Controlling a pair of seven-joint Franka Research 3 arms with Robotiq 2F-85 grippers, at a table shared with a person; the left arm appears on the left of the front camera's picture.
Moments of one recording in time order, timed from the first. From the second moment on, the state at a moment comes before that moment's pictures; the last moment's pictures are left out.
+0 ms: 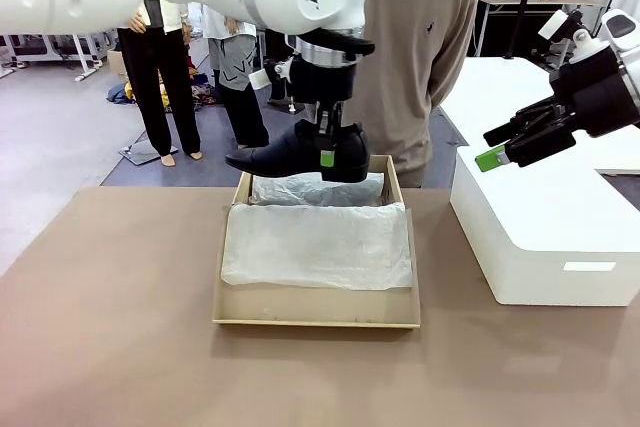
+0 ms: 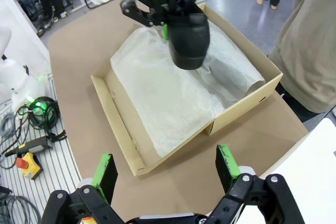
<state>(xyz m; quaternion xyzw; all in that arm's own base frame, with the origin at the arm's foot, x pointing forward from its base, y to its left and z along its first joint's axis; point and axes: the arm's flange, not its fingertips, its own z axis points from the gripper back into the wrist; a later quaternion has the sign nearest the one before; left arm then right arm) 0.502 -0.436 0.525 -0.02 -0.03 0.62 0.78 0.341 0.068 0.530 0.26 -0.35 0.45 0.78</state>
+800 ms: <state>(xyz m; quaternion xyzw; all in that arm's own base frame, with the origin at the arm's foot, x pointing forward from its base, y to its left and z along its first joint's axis) 0.514 -0.465 0.507 -0.01 -0.05 0.62 0.78 0.341 0.068 0.530 0.26 -0.35 0.45 0.78</state>
